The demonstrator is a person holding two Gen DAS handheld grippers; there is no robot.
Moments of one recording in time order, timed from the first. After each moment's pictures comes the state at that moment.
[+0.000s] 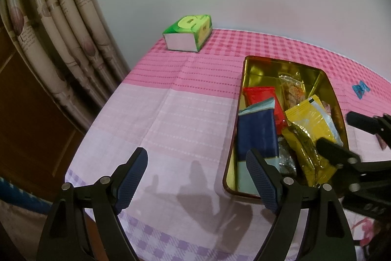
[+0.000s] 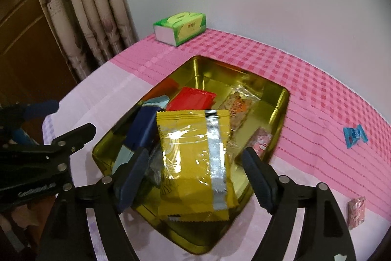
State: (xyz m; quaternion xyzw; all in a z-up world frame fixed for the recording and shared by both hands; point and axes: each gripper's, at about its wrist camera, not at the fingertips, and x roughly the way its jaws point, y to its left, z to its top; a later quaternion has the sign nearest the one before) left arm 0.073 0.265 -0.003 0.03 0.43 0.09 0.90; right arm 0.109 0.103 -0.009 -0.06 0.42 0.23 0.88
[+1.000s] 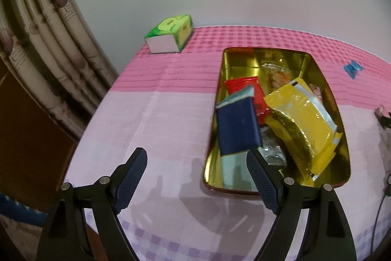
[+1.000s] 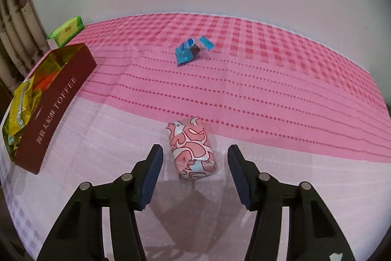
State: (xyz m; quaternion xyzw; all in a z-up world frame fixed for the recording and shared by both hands) left arm 0.071 0.241 -0.015 0.08 0.43 0.06 0.90; right arm 0.109 -0.148 -0.069 0.00 0.46 0.05 0.89
